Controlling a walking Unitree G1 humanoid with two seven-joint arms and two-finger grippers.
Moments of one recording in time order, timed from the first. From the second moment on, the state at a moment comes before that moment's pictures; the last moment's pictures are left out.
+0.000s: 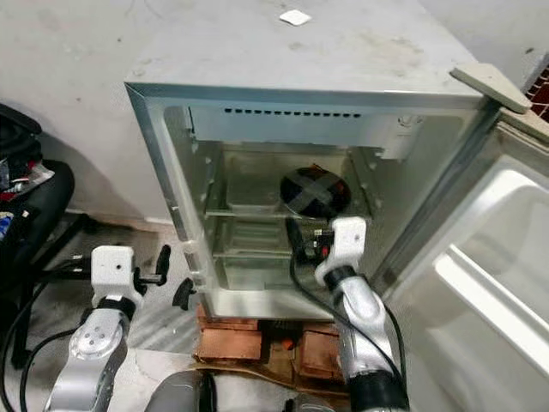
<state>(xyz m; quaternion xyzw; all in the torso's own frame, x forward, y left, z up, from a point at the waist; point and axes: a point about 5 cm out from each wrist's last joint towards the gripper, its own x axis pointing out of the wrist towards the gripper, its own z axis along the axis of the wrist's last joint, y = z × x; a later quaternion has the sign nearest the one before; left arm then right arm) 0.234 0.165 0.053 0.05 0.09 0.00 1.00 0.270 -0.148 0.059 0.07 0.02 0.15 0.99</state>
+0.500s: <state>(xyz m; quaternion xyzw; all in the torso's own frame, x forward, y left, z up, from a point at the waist) 0.245 0.168 0.055 0.06 0.08 -0.01 1.00 0.260 -0.156 0.072 0.00 0.03 0.11 0.99</state>
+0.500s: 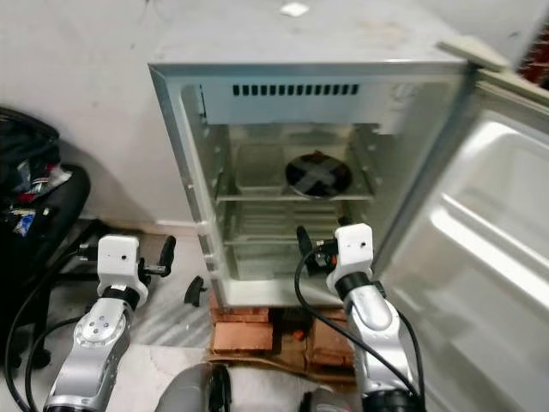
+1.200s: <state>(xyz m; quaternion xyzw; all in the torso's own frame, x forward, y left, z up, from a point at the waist) 0.238 0.161 0.046 0.05 0.09 -0.01 1.00 0.252 -0.183 0.063 -0.03 0.05 -0.01 1.00</state>
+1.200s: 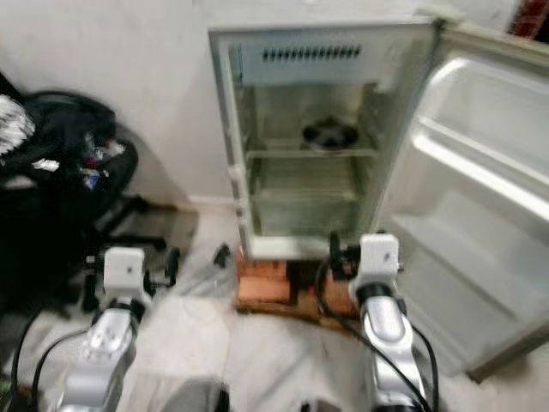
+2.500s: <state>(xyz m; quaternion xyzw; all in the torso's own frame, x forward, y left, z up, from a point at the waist) 0.246 0.147 0.046 0.07 0.08 -0.06 0.99 0.266 -0.176 0.072 0.02 0.02 0.02 1.00</state>
